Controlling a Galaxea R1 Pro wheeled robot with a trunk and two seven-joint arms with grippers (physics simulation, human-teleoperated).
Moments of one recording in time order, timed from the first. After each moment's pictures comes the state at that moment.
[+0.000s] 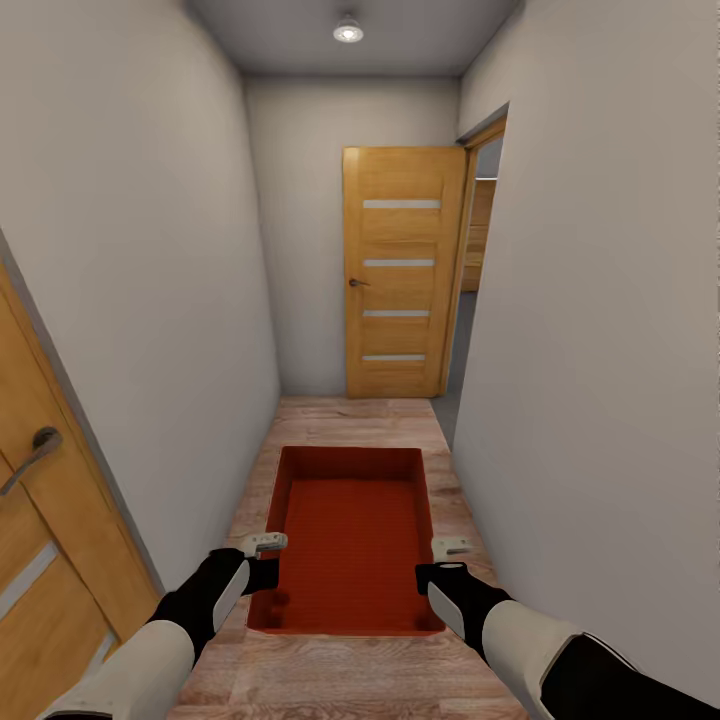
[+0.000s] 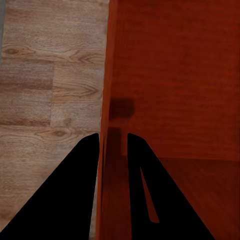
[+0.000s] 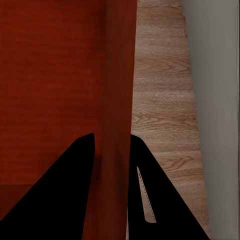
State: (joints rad) left arm -0.67 -0.03 -0.03 -0.49 0.14 0.54 0.05; right arm -0.81 0.14 0.65 -0.09 -0.61 0.16 -0.28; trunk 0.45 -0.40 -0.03
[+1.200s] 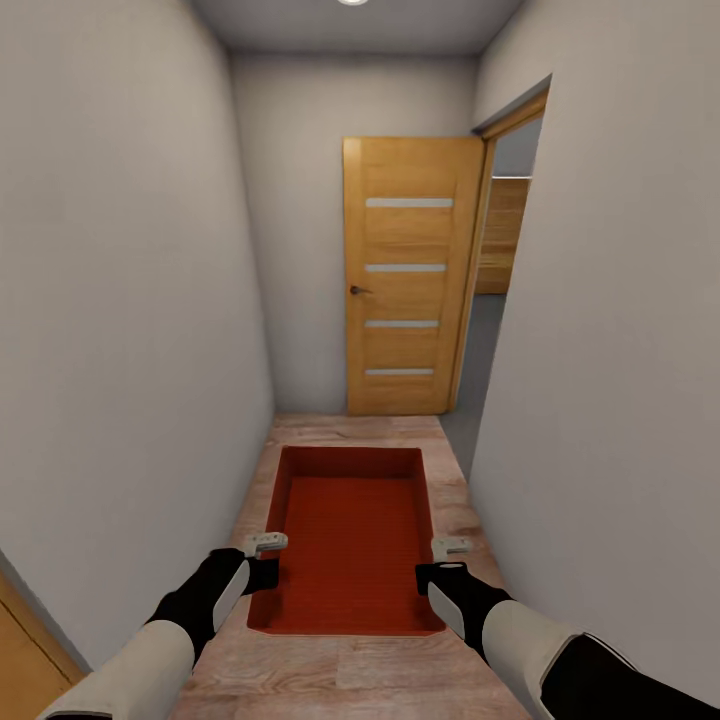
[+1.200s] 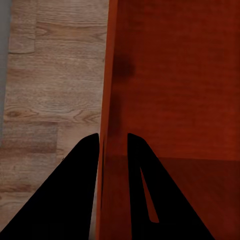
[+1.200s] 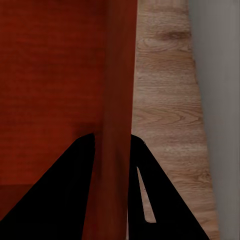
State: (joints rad) left arm -0.67 -0.03 -0.03 -0.49 0.14 0.54 0.05; right arm -0.81 0.14 0.65 -0.09 -0.60 0.15 -0.28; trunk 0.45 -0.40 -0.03
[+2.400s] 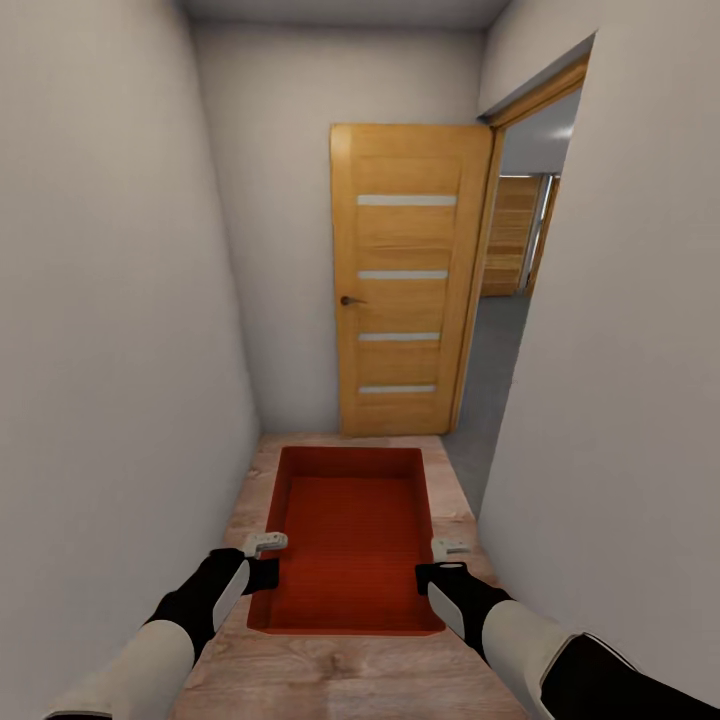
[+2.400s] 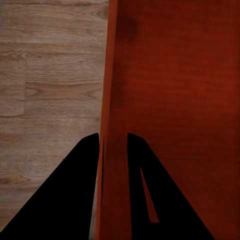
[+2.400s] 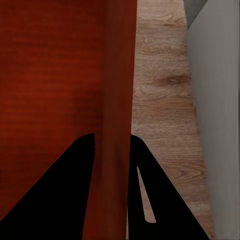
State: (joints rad) left arm -0.67 -0.03 -0.03 -0.49 0.14 0.54 0.05; right arm -0.81 0.14 0.65 -0.09 -0.60 0.15 -0.28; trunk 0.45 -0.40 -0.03
